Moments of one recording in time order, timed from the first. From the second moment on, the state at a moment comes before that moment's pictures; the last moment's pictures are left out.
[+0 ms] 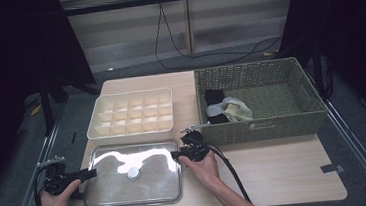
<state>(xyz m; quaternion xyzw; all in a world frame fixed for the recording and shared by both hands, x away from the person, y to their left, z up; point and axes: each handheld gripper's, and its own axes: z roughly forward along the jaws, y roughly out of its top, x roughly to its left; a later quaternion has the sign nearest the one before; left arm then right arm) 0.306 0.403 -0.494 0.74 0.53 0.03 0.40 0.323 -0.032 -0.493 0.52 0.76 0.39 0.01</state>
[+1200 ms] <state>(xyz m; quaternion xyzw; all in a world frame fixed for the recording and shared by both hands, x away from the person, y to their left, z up) 0.282 0.374 -0.469 0.76 0.48 0.07 0.44 0.320 -0.047 -0.481 0.47 0.77 0.43 0.01</state>
